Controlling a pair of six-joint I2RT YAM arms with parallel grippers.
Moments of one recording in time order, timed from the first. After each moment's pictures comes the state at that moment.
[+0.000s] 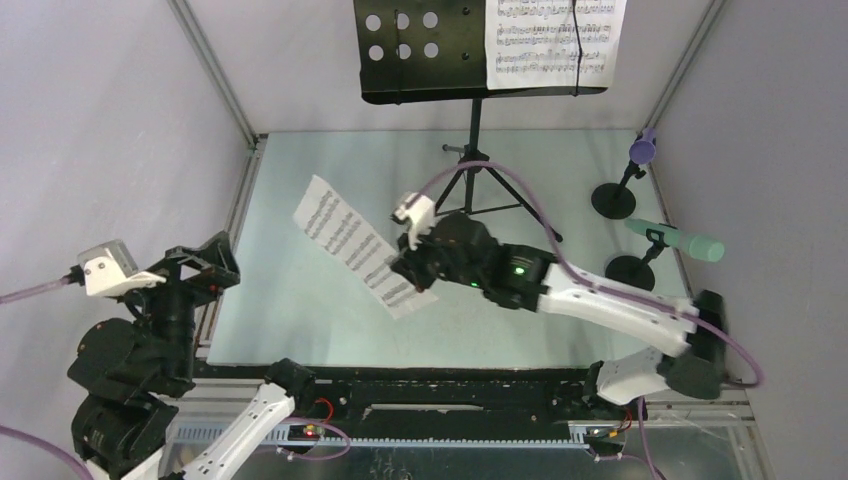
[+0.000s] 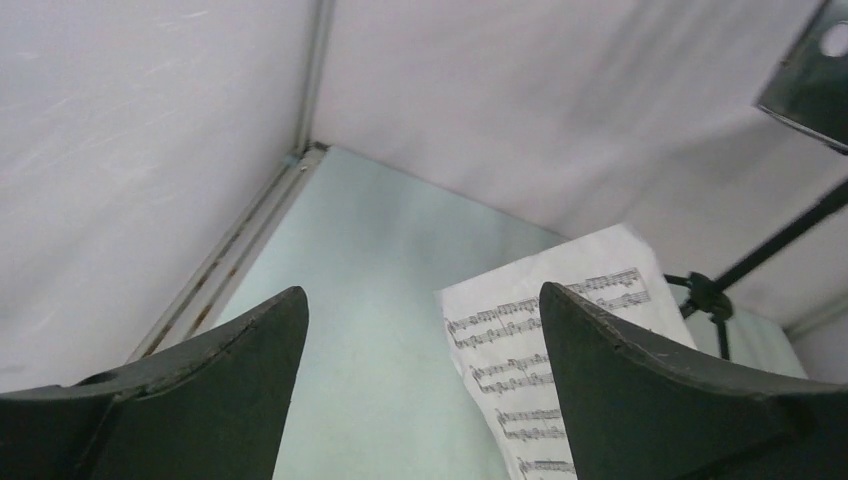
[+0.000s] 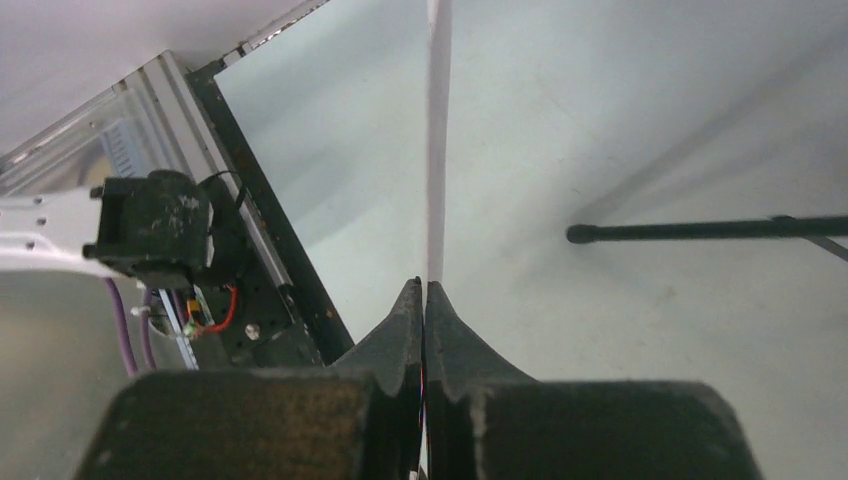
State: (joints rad) left arm -0.46 0.43 1.35 -0.83 -0.63 -0.28; right arm 1.14 1.34 1.28 -0.31 0.06 0.20
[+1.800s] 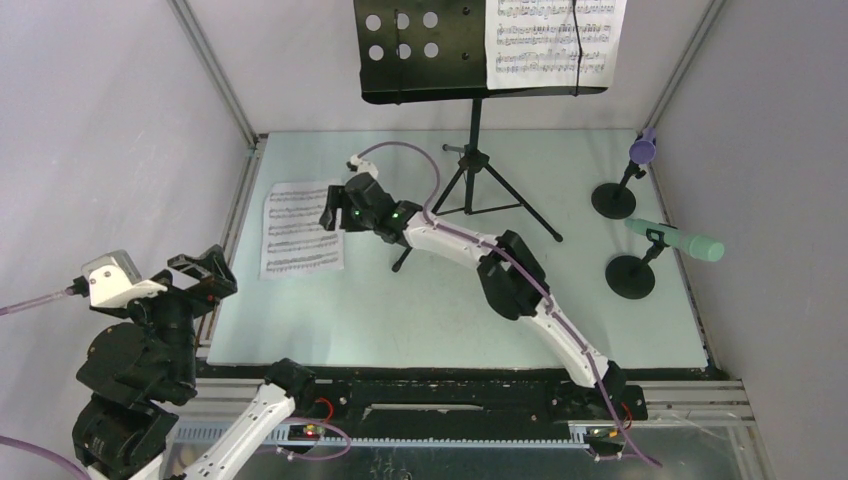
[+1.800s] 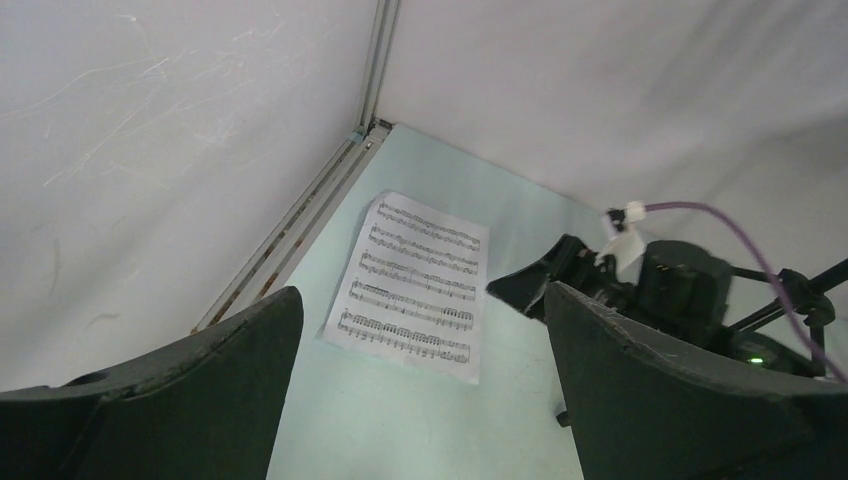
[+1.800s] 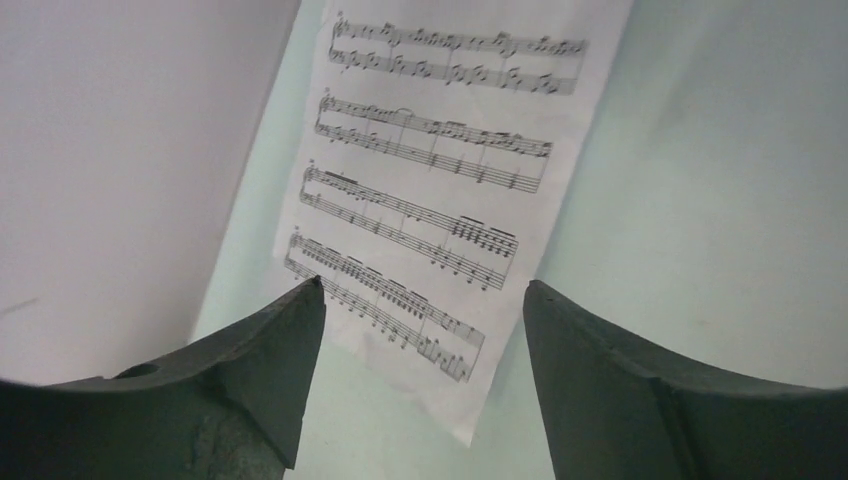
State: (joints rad) left arm -0.46 0.38 1.32 -0.94 -0.77 -0.27; right arm 0.93 2.54 2.24 -0.17 0.01 0.75
